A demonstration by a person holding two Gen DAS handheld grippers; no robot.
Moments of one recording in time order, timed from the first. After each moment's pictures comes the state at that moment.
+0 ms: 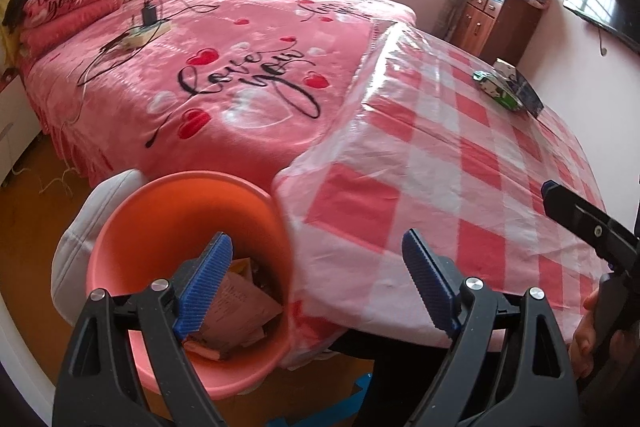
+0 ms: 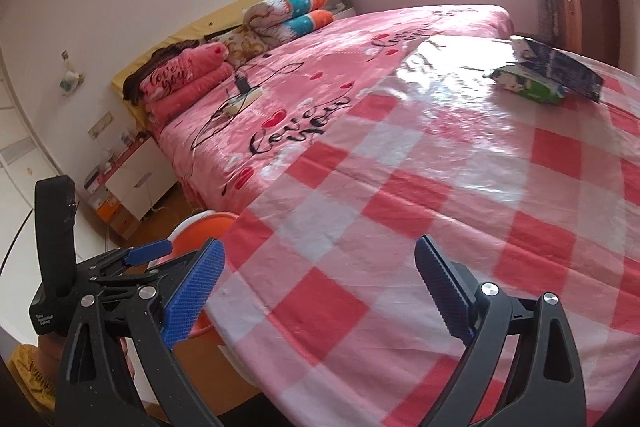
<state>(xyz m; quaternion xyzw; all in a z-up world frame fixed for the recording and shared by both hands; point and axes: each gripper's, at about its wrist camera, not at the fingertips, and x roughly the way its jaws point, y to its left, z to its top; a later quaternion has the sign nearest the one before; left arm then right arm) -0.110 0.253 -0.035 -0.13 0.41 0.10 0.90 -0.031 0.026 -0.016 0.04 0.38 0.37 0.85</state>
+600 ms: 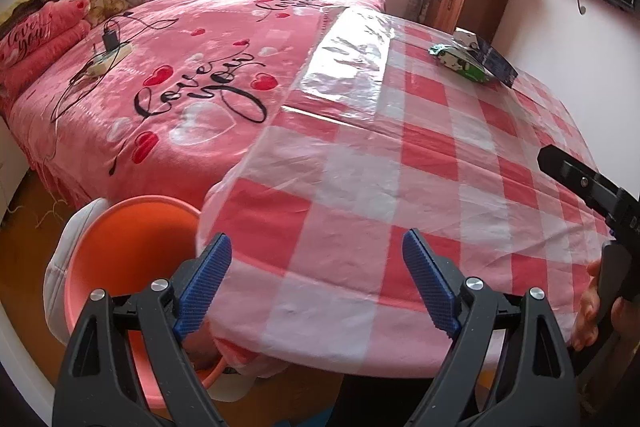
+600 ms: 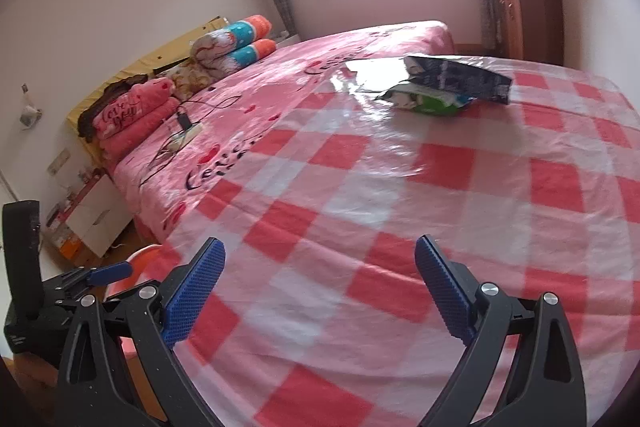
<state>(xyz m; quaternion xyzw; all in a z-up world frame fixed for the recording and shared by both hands) -0.077 0.193 -0.030 -0.08 0.43 0.07 0.90 0.000 -0.048 -0.018 0.06 0.35 0.28 0.89</state>
